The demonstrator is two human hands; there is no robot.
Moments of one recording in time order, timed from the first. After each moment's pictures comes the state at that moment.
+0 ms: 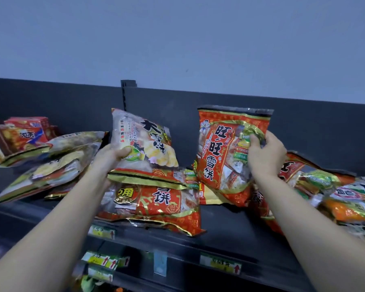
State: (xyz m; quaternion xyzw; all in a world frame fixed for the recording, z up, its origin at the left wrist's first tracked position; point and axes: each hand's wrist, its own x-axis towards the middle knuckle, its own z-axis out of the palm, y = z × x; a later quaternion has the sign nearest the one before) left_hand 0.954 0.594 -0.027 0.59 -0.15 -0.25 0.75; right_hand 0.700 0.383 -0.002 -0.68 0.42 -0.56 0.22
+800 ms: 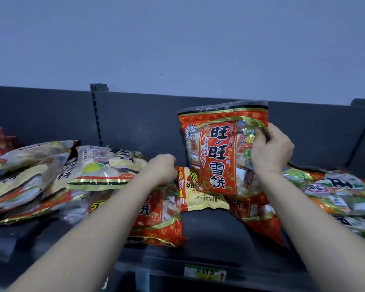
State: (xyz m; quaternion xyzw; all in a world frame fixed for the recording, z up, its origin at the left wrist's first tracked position) left_hand 0.871 0.461 -0.022 0.85 -0.50 -0.02 0.14; right_hand 0.666 0.366 0.016 -0.64 0.39 -0.65 0.16
